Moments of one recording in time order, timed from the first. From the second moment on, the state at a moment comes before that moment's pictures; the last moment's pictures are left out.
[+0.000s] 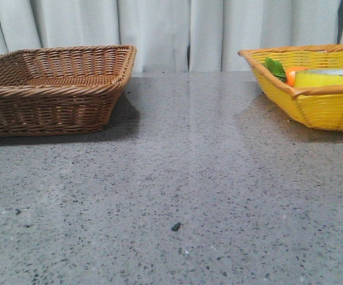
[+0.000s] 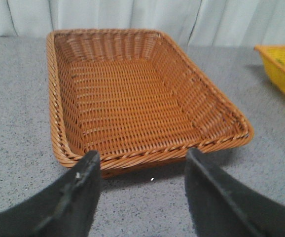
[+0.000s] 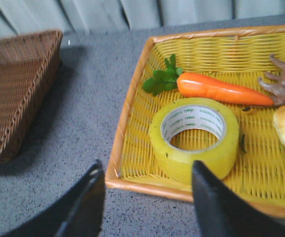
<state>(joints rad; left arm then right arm) -0.23 0.48 -0.53 -0.24 0.47 0.08 0.05 0.78 -0.95 0.27 0.75 -0.09</state>
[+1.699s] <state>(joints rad) -0.31 0.51 -0.54 -0.25 0.44 0.10 0.47 1.83 -1.95 0.19 1.00 -0.09</state>
